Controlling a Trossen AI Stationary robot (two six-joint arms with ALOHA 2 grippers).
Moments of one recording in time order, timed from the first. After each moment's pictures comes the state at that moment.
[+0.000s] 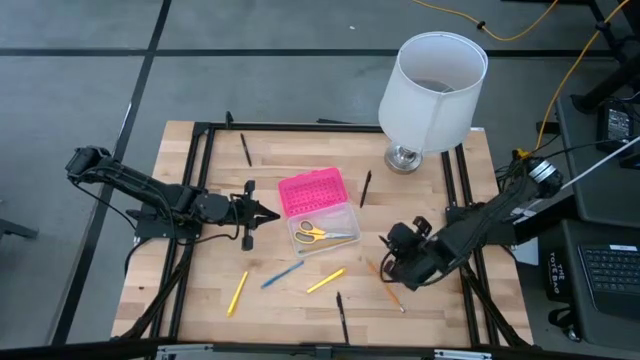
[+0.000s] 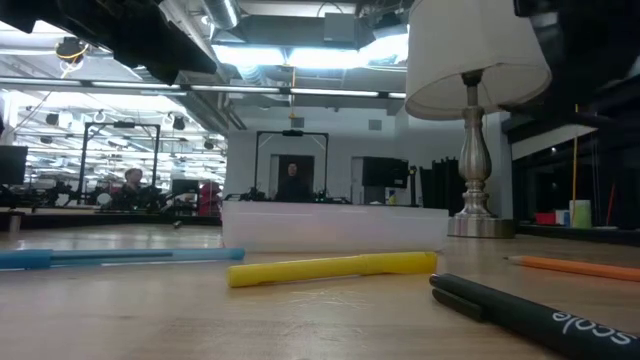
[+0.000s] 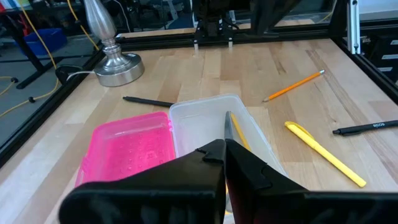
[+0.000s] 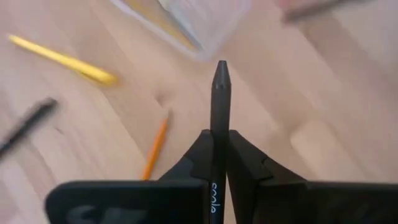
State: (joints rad) left arm -0.28 0.88 0.44 0.08 -0.37 -0.07; right arm 0.63 1.42 1.02 -0.92 0.51 1.20
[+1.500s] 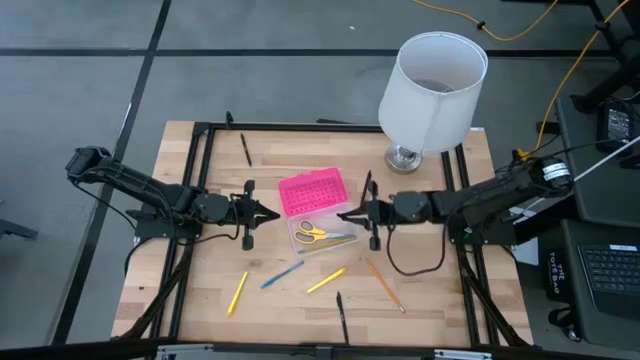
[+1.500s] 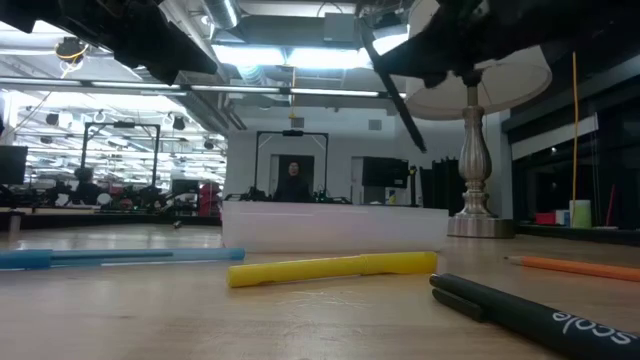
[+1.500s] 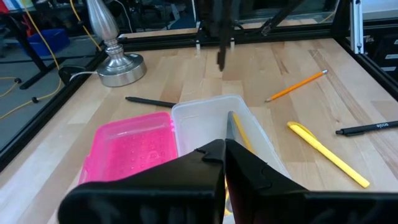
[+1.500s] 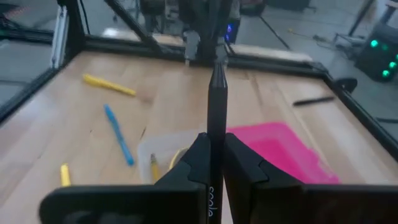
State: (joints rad) left arm -0.28 0.88 0.44 0.08 -0.38 -0.07; right arm 0.16 1.31 0.62 0.41 0.17 -0.07
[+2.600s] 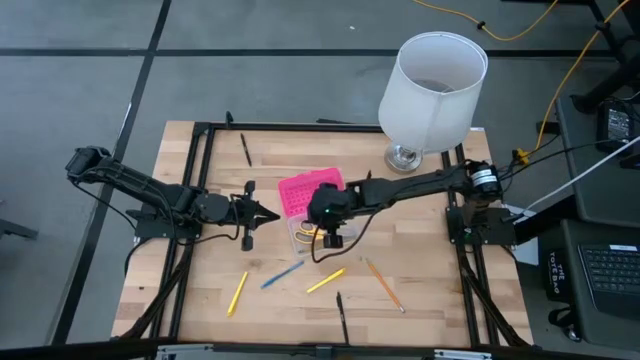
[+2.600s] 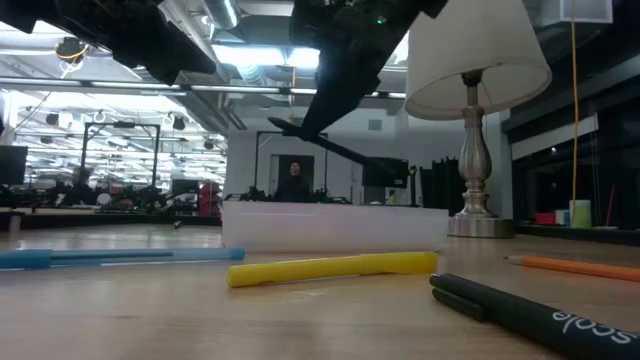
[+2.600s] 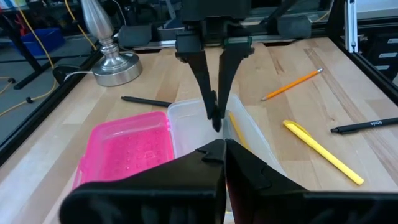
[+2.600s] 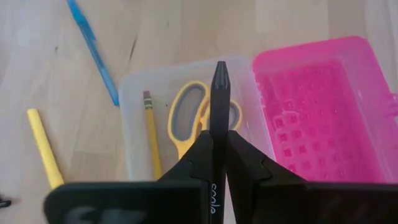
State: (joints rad) left arm -0.28 0.88 0.44 0.07 -0.36 -0.07; right arm 0.08 1.90 1.48 -0.54 0.02 -0.04
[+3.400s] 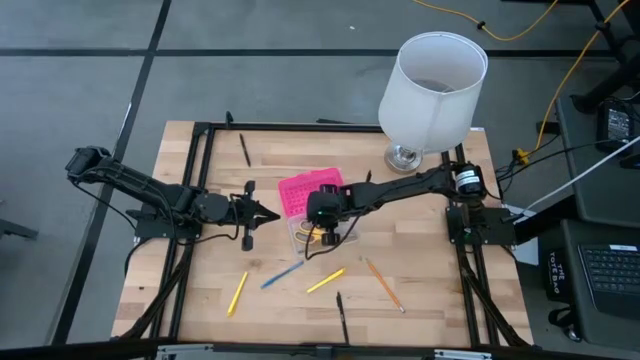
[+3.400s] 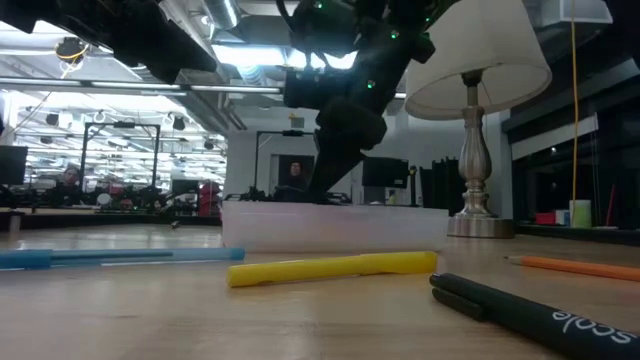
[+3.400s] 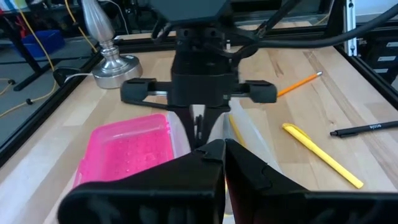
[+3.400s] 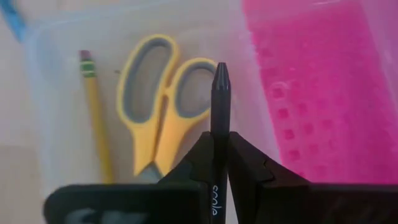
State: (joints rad) left arm -0.28 0.88 0.44 0.09 -0.37 -0.07; right arm 0.04 2.01 1.43 -0.49 0.08 -0.06
